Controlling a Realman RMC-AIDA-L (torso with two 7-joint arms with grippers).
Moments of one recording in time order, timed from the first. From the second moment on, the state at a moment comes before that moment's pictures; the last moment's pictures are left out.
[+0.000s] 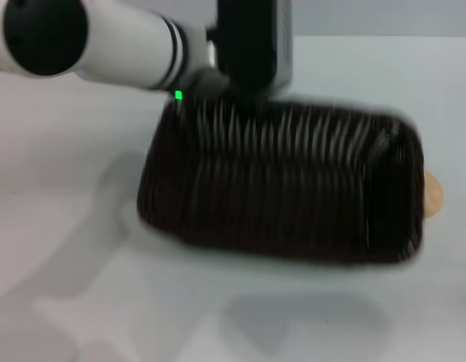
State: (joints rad) left arm -0.68 -2.07 -1.40 -1.26 2.48 -0.82 1.27; right arm -0.03 2.08 0.09 0.14 -1.38 -1.92 0.31
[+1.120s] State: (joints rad) left arm -0.25 -2.05 -1.40 -1.07 2.67 0.68 0.27; right arm -0.02 2.08 0.02 0.12 -1.38 -1.86 0.25
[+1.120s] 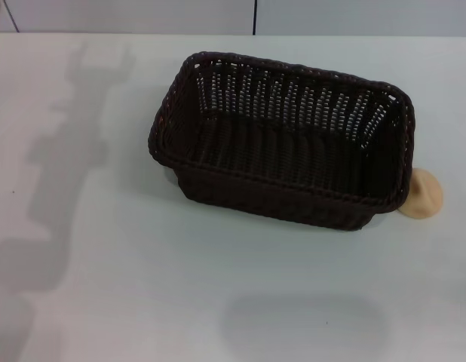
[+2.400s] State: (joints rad) left arm -0.33 -2.07 -1.44 -0.45 2.78 1.03 0.02; right arm 0.27 2.08 -0.31 0.17 -1.38 -1.38 0.20
